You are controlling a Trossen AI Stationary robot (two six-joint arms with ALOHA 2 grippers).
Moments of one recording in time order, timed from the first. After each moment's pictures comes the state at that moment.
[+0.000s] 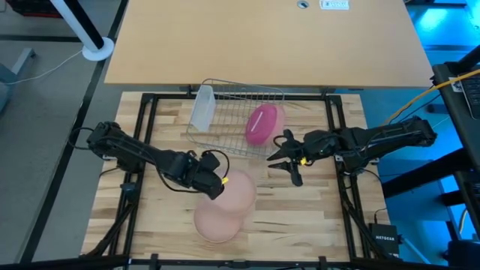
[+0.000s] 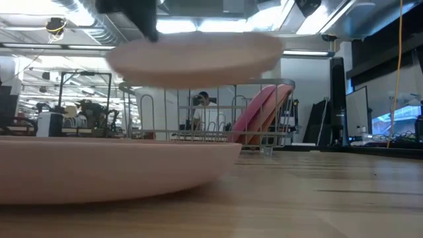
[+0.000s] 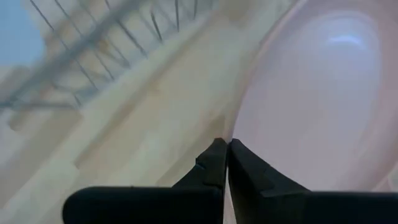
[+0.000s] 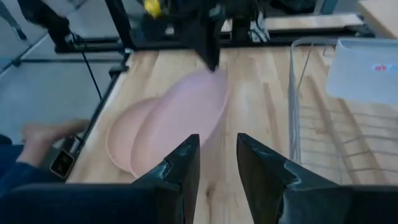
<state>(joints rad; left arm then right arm) -0.37 1.67 1.51 -1.15 -0.44 -1.04 0.19 1.10 0.98 -0.33 0.02 0.12</state>
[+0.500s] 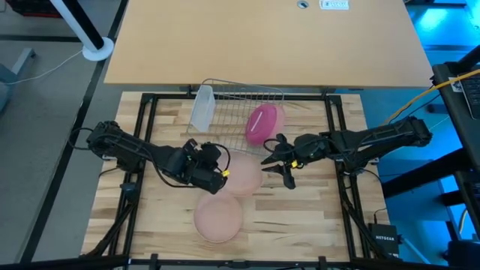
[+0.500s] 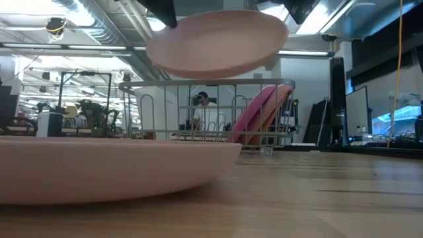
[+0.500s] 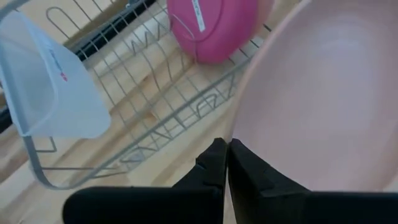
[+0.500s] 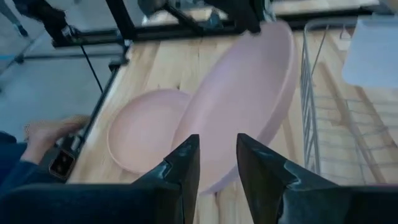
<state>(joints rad) -0.35 1.67 1.59 -1.18 -0.72 -0.97 0.19 1.18 0.98 -0.28 0.01 0.16</state>
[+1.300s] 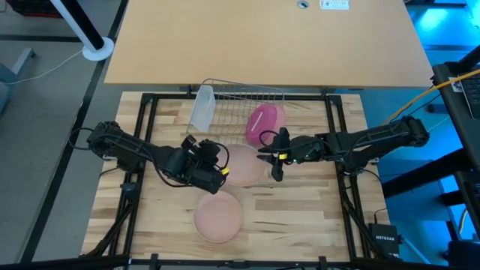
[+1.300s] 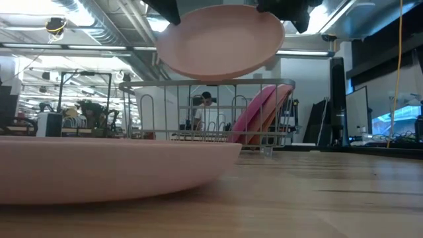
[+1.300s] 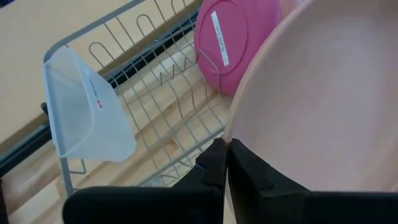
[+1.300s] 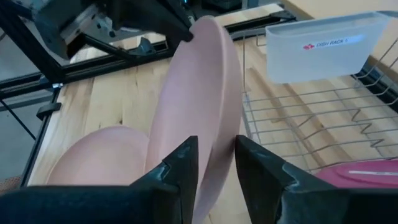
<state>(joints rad) -0.35 1.67 1.59 -1.18 -0.88 -0.99 0.19 1.23 0.98 -0.22 0.28 0.32</state>
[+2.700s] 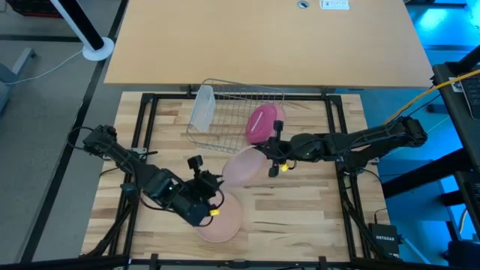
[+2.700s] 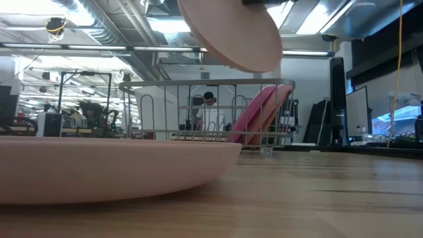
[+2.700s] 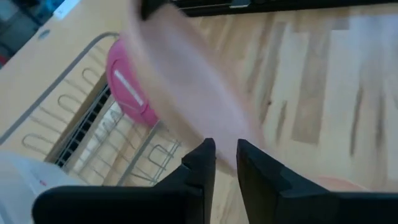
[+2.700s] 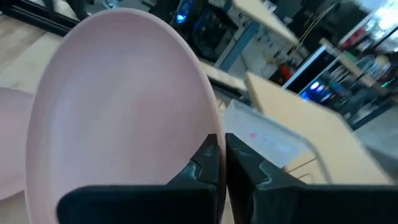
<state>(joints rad) -0.58 1.67 1.63 -0.99 -0.87 -0.55 0.18 1.27 0.98 -0.02 0.39 -0.39</state>
